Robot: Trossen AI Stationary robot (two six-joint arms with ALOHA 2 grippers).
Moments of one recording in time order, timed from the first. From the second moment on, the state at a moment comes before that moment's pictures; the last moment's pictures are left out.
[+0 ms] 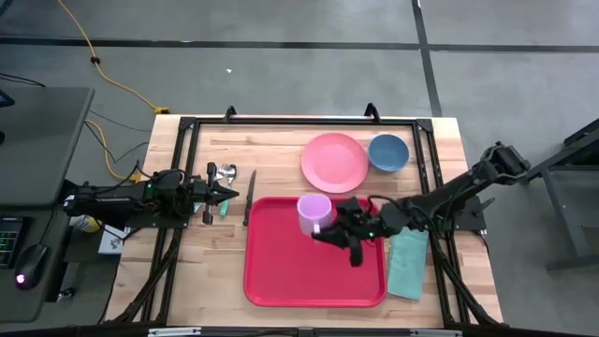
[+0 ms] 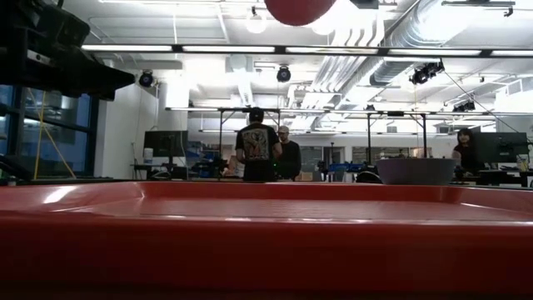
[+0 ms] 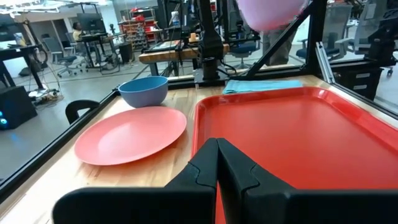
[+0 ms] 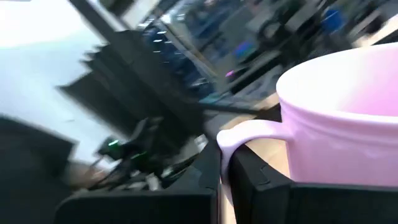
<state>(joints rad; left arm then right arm) 0.07 0.06 0.02 0.00 0.03 0.14 0.43 1.38 0.86 0.54 0.25 0.73</state>
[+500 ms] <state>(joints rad) 0.07 0.06 0.02 0.00 0.03 0.15 0.53 1.38 0.47 0.73 0.51 0.88</state>
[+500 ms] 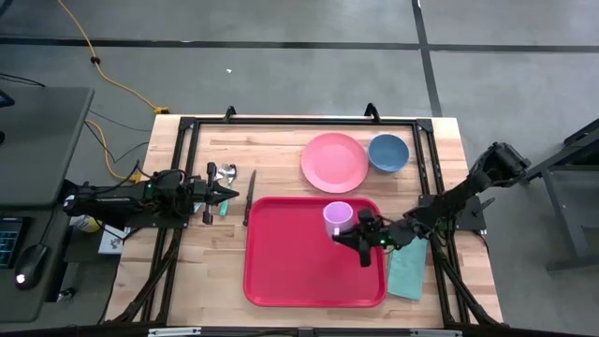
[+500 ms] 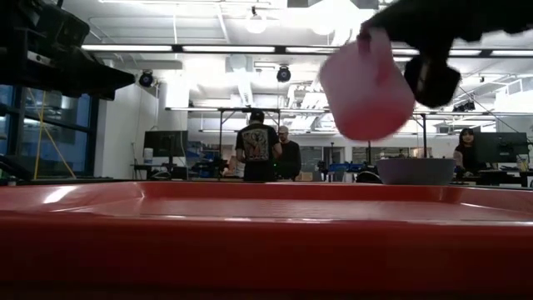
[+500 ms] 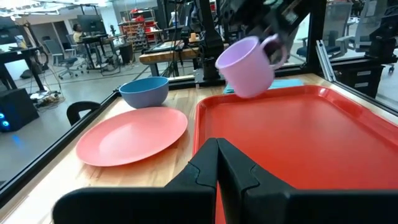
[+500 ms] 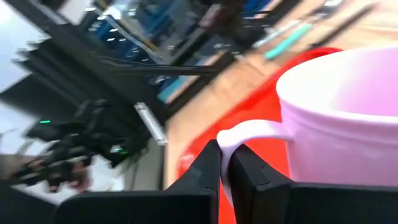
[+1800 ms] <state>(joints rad) 0.07 0.06 0.02 0.00 0.03 0.19 0.52 1.38 0.40 0.45 0.58 1.12</state>
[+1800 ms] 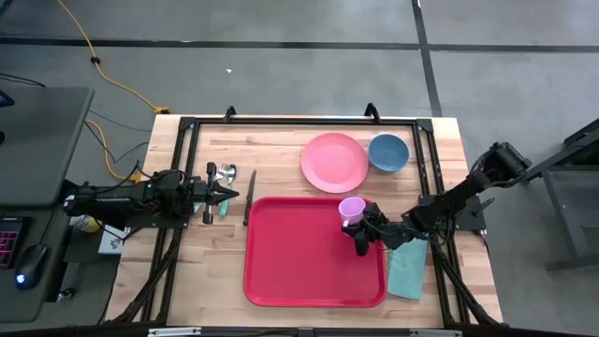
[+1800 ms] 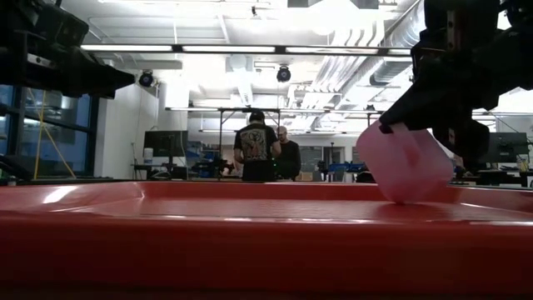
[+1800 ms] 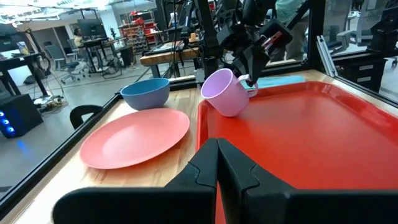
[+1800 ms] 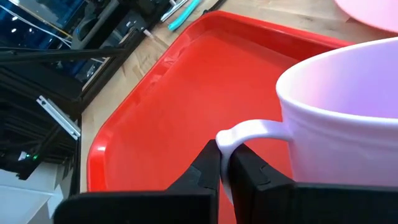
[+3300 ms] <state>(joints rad) 0.07 0.06 0.02 0.00 0.03 0.19 0.52 1.37 0.40 0.30 0.42 1.33</state>
